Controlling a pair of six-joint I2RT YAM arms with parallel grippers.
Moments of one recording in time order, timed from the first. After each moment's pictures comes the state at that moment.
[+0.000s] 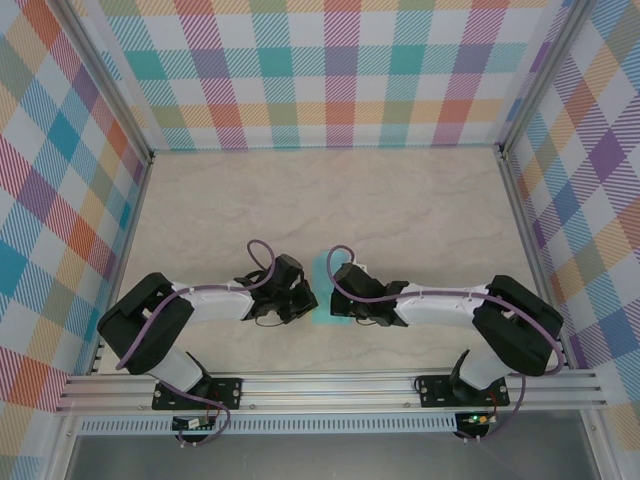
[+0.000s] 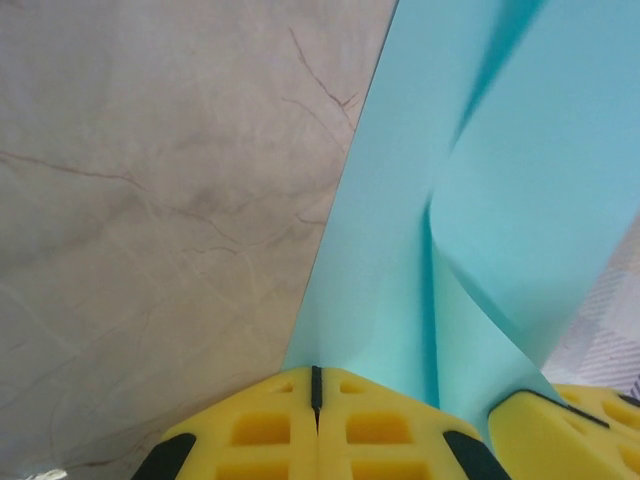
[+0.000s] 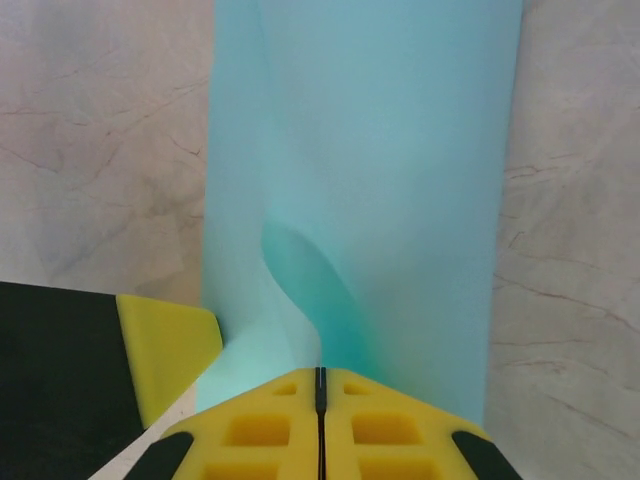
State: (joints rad) left arm -0.76 1.54 0.60 -0.01 0.25 -1.20; right arm 0.96 1.51 0.67 -0.10 0.04 0.95
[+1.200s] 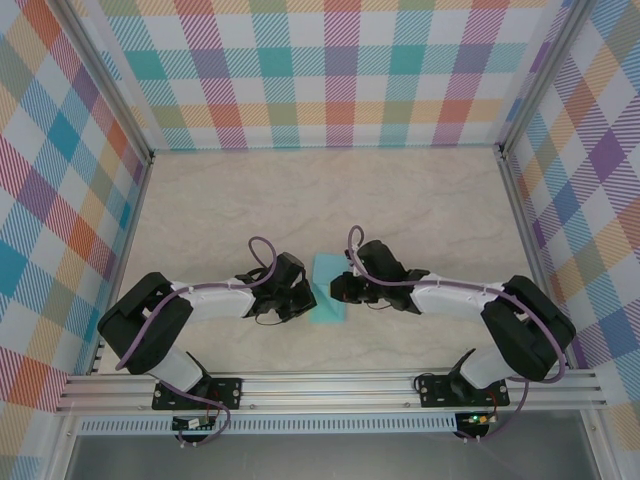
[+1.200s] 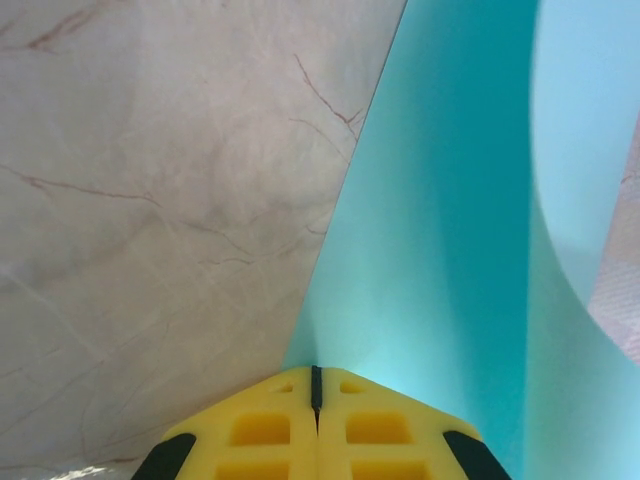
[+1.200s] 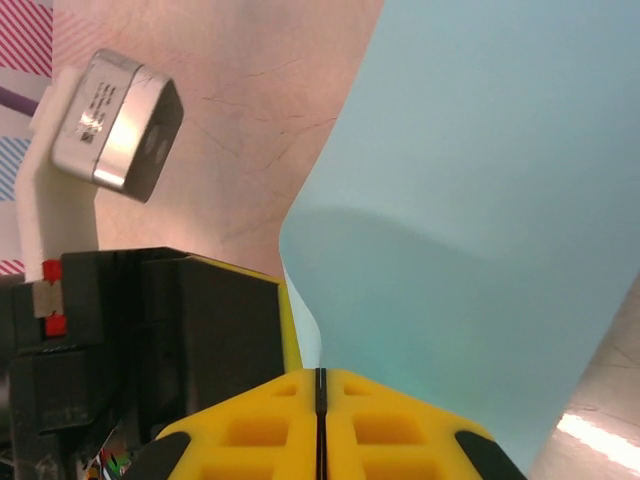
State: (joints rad) left arm -0.76 1.54 0.64 -0.09 0.22 -1.15; right arm 0.76 1.47 0.64 0.05 -0.40 0.81
